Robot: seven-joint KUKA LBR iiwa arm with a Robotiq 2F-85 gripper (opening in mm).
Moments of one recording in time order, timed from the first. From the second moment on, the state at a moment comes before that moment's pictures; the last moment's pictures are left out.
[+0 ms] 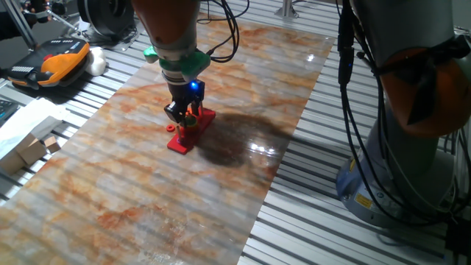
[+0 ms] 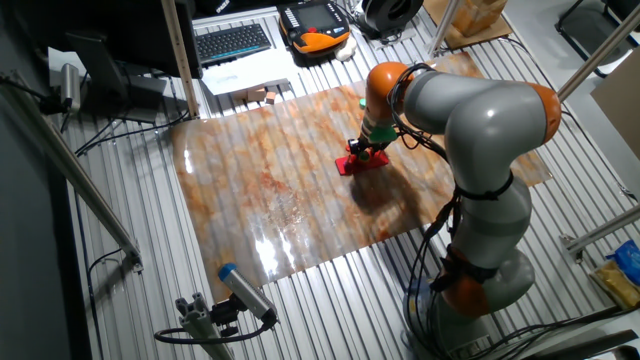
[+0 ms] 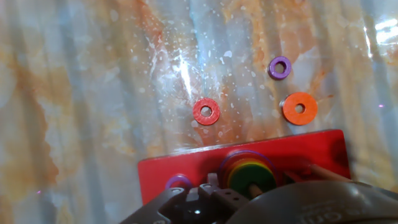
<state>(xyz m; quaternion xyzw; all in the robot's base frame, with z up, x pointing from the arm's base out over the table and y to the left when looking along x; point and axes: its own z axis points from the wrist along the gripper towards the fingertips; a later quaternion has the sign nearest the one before) 0.532 0.032 0.060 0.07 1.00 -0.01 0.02</state>
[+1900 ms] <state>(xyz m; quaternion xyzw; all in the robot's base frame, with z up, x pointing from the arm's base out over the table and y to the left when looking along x) 0.596 -0.029 0.168 0.11 0.99 0.01 -0.03</state>
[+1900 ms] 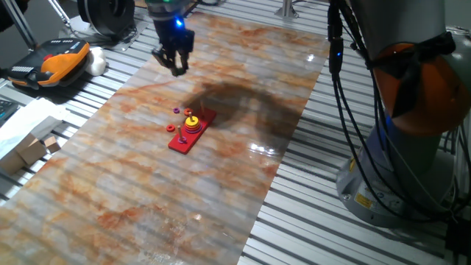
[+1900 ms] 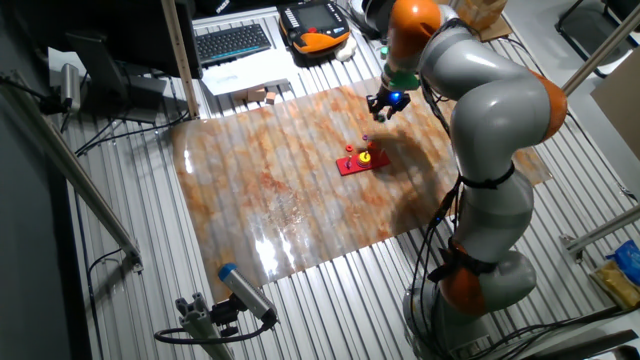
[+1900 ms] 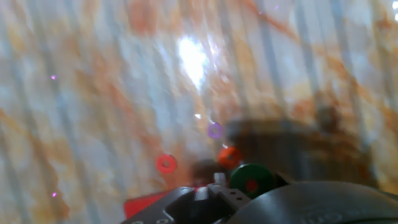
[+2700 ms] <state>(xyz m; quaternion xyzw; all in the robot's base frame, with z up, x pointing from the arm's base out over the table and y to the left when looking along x) 0.549 0.015 0.187 0.08 1.00 0.01 -0.06</state>
